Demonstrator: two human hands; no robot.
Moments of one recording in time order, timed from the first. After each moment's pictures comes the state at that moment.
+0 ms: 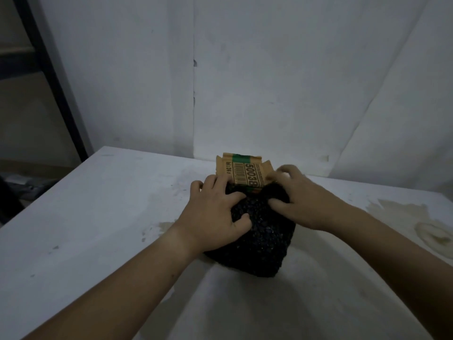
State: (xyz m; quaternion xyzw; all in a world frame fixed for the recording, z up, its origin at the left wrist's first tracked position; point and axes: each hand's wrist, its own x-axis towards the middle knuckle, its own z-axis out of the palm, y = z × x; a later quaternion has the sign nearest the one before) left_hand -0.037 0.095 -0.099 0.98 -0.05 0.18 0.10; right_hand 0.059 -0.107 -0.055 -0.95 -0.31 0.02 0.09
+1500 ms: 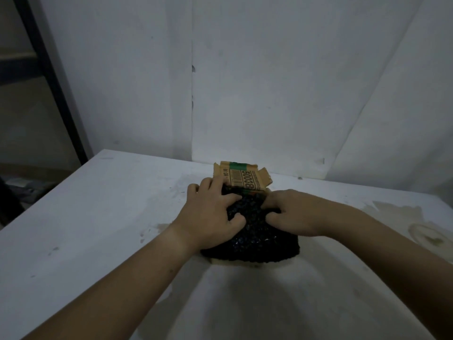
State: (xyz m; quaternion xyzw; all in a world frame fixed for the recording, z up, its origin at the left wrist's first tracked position) left_hand -0.034 0.097 -0.098 0.98 -0.03 0.14 0.11; right_hand 0.035 -0.099 -0.035 -0.92 -0.36 0.15 0.03
